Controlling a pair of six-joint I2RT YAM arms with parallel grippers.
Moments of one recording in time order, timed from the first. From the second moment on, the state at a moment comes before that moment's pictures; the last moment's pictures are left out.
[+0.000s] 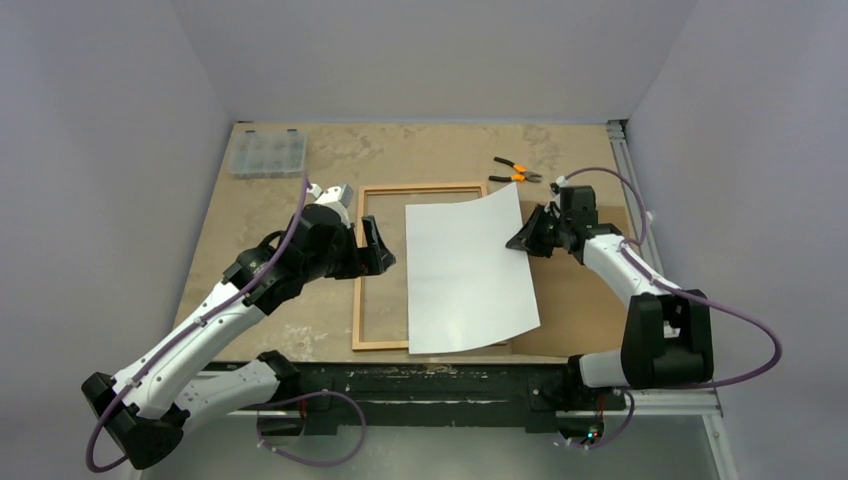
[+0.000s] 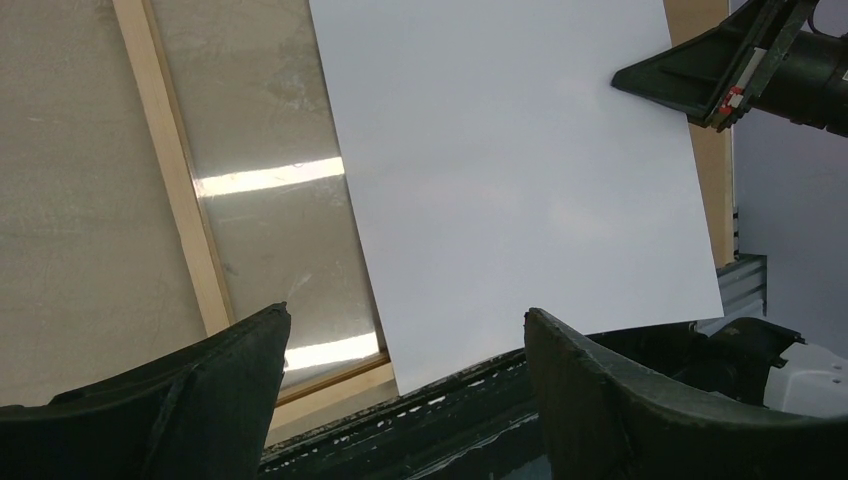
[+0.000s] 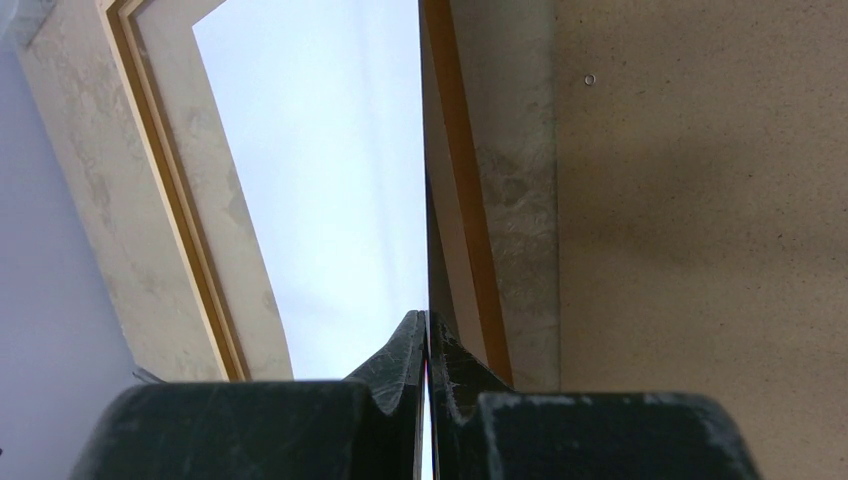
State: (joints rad) left arm -0.69 0.95 1.02 -0.74 -0.06 -0.72; right arm 0.09 1.37 0.81 -0.32 -0.40 0.59
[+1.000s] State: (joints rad) left arm -0.69 0.95 1.02 -0.78 -0.06 -0.73; right arm 0.22 1.55 0.90 -0.21 -0.35 0.72
